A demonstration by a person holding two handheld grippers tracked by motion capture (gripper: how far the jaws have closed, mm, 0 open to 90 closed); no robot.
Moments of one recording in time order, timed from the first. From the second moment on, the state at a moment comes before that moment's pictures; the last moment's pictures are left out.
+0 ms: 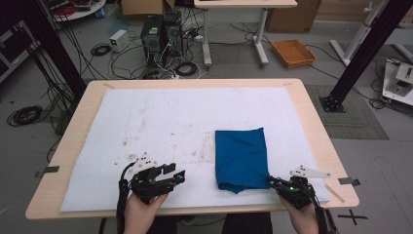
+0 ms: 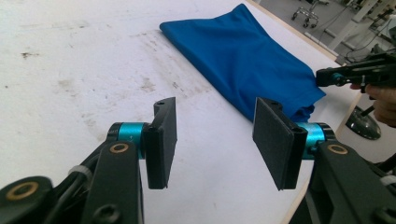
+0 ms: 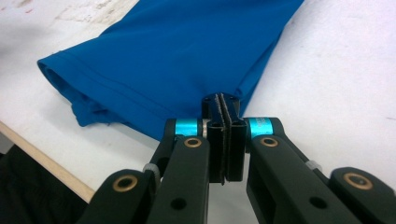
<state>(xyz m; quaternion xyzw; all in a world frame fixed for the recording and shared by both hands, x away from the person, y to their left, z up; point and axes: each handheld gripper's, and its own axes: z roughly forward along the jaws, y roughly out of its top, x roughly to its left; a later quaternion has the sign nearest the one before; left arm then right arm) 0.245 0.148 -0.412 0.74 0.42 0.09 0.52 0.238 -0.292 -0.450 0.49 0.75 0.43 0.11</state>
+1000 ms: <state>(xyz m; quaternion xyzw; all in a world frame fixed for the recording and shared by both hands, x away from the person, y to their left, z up) 0.265 0.183 -0.419 0.73 0.42 0.14 0.52 0.377 -0.292 -0.419 0.55 0.68 0.46 0.16</state>
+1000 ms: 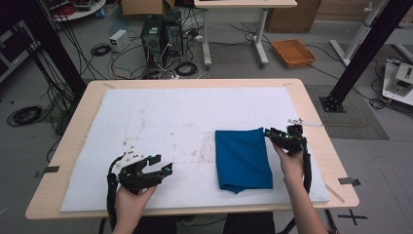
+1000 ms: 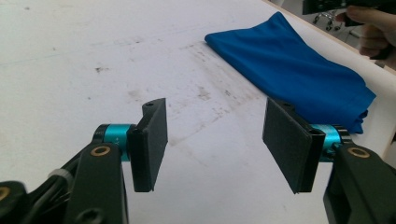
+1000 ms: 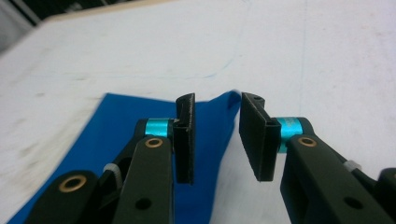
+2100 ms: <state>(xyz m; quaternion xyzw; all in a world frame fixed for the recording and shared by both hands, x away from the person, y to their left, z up) 0.295 0.215 -0.394 0.72 0.40 0.24 0.51 0.342 -0.319 -0.398 0.49 0.70 0.49 0.18</state>
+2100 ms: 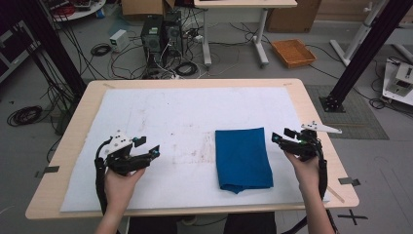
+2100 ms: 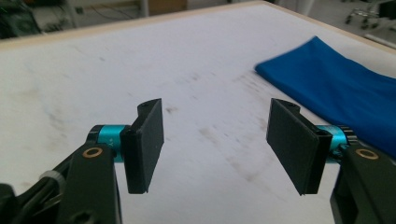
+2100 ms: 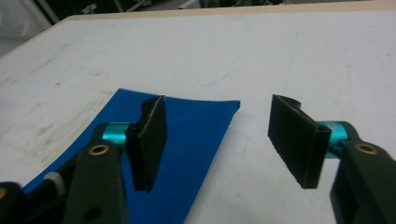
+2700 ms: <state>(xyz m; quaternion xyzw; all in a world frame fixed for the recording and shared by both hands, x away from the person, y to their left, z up) 0.288 0.232 -0.399 0.71 0.39 0.27 0.51 0.332 -0.319 -0.394 0.47 0.72 0.48 0.19</state>
